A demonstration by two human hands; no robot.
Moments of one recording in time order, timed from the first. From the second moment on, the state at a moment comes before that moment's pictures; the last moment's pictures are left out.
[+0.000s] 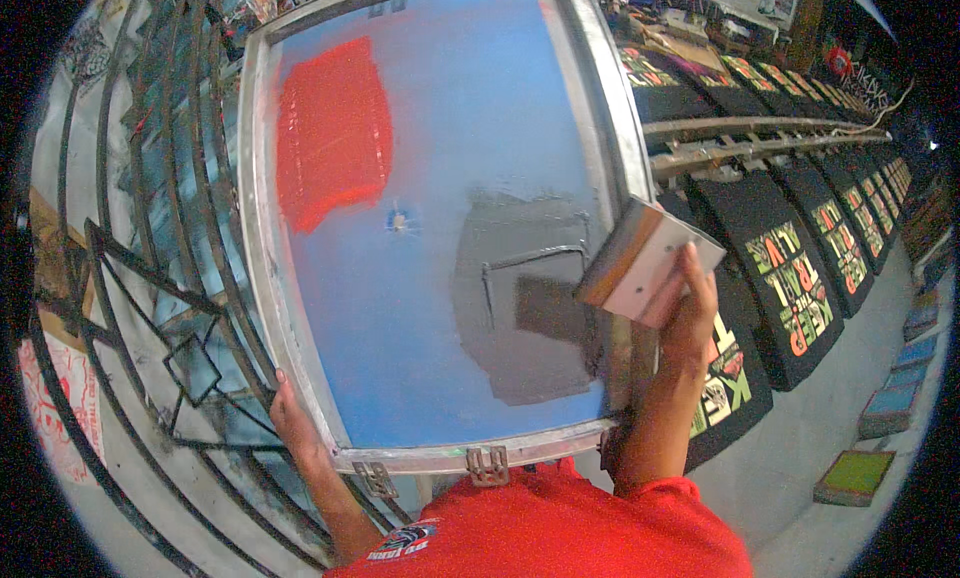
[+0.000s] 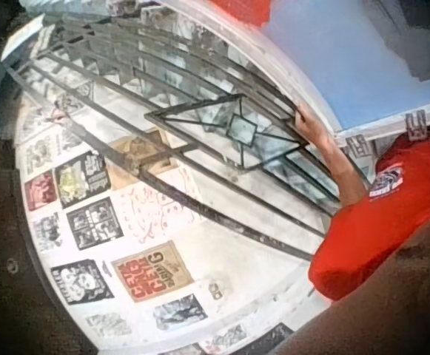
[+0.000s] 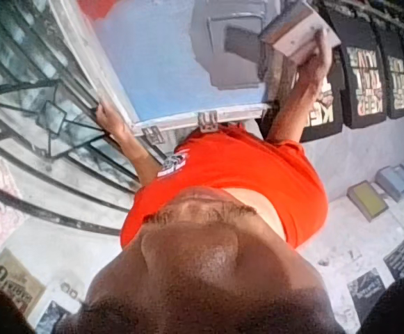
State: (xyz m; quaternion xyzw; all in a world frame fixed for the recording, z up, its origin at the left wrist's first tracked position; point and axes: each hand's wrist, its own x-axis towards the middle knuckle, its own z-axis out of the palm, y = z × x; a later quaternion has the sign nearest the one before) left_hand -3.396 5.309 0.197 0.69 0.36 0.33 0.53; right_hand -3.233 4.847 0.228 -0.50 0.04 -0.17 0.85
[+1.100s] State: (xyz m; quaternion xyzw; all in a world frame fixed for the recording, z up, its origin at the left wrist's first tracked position) left_hand -2.852 5.628 0.099 0.71 0.31 0.25 0.59; right_hand -2.917 5.162 0.261 -0.57 0.07 -0.32 0.75
